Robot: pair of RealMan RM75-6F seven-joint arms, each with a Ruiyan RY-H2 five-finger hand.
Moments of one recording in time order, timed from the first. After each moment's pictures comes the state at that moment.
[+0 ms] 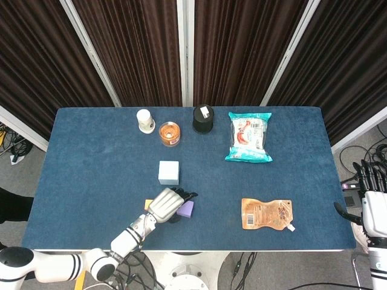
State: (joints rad) left arm -0.70 -1.79 -0.10 -1.46 1.38 0.93 0.39; right arm 0.07 -1.02 0.14 -1.79 -1.36 1.50 -0.05
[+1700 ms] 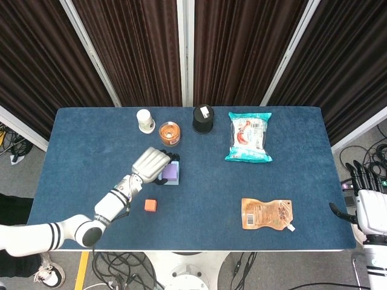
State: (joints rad) left arm -0.91 -1.45 -0.22 -1.60 1.08 0.83 0.43; right arm 0.09 -1.02 0.14 -1.80 -1.35 1.44 -0.04
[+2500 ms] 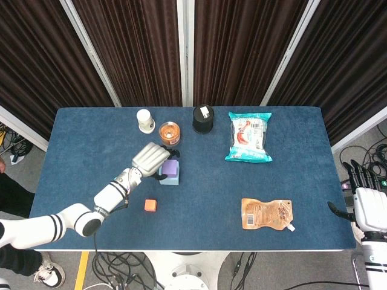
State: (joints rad) left arm -0.96 -1.45 -0.20 -1.48 1.15 0.76 0.22; right arm 0.11 -1.02 0.14 -1.78 -1.31 1.40 -0.04
